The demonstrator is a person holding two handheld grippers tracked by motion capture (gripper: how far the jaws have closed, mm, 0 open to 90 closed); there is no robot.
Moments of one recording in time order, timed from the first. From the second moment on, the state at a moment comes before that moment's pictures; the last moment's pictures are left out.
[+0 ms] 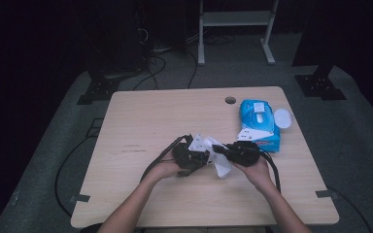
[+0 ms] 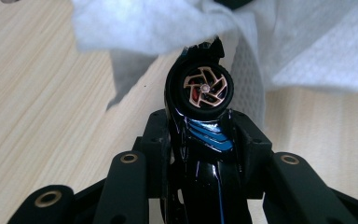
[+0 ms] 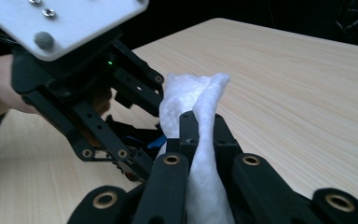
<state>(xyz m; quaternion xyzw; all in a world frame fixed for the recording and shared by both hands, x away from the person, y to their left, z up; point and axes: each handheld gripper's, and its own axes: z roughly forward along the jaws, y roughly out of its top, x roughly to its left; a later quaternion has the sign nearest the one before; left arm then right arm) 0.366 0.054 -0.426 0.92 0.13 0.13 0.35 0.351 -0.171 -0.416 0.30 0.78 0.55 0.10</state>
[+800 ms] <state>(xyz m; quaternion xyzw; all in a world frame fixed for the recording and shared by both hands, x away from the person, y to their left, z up) 0.380 0.033 -0.428 0.96 0.13 0.09 0.22 0.364 -0.182 -0.446 0.34 0.78 0.52 0.09</state>
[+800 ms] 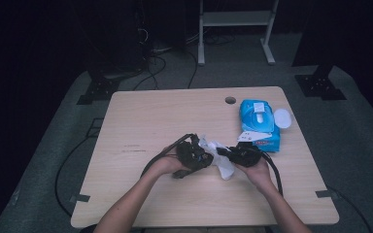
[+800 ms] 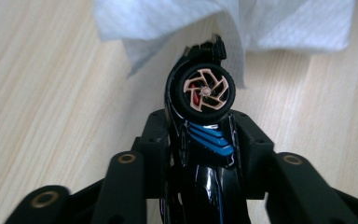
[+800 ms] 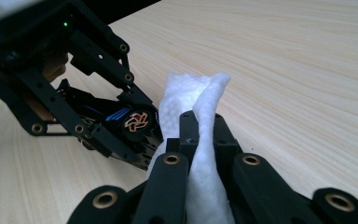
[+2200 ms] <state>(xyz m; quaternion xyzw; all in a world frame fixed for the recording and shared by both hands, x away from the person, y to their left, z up) 0.352 0.063 -0.405 0.91 0.12 0.15 0.38 0.351 -0.176 -0.419 0.31 0.75 0.58 0.06</state>
